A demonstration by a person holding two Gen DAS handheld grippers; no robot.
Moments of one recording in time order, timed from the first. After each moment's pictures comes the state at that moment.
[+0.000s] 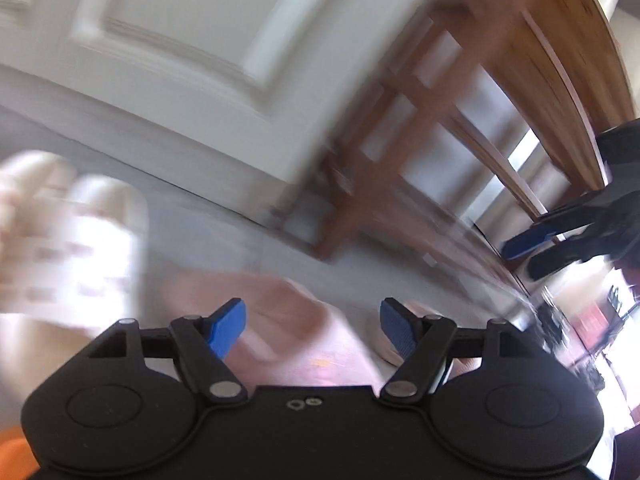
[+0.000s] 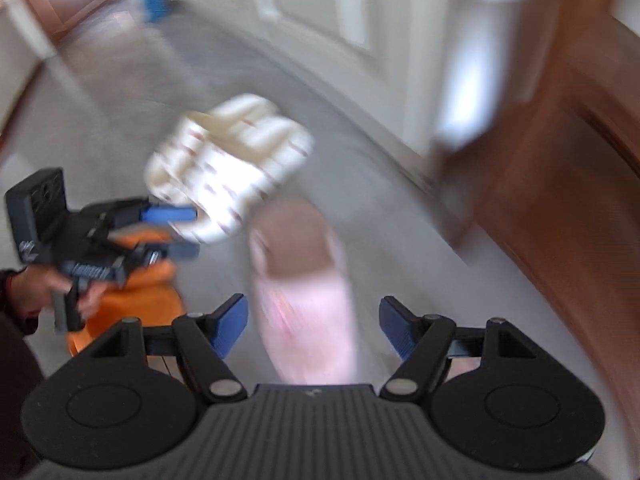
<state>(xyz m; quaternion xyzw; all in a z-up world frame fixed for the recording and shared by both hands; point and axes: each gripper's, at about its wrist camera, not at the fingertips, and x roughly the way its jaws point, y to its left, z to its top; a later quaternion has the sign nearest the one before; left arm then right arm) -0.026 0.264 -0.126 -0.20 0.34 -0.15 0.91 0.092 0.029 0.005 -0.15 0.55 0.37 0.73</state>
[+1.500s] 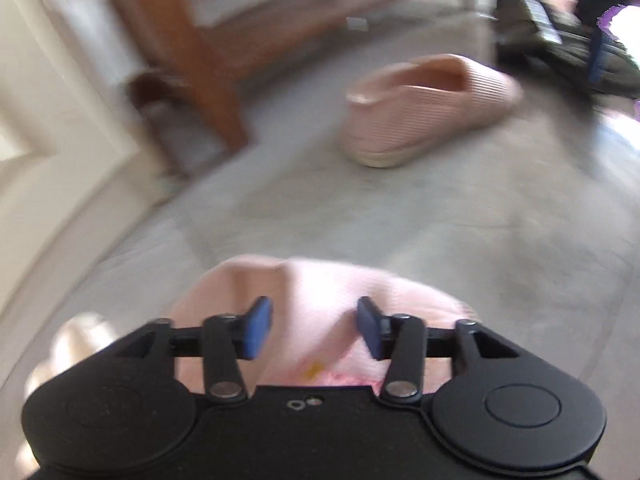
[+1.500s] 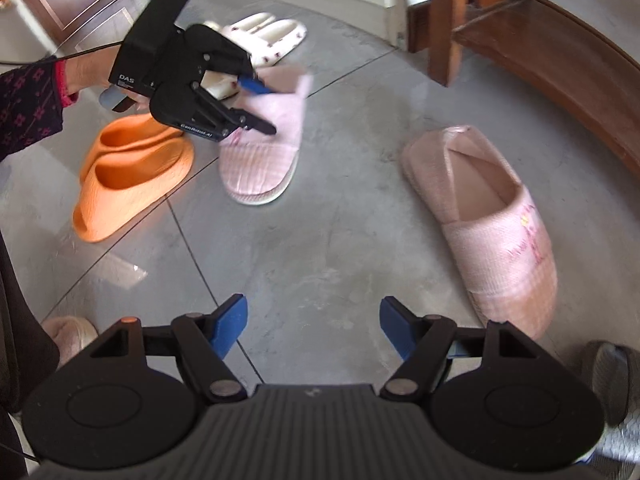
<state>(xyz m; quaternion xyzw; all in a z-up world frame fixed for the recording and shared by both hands) -0.035 0.168 -0.155 0.26 0.41 -0.19 0.85 -0.020 -0.086 -0.084 -0.15 0.53 0.45 0.70</state>
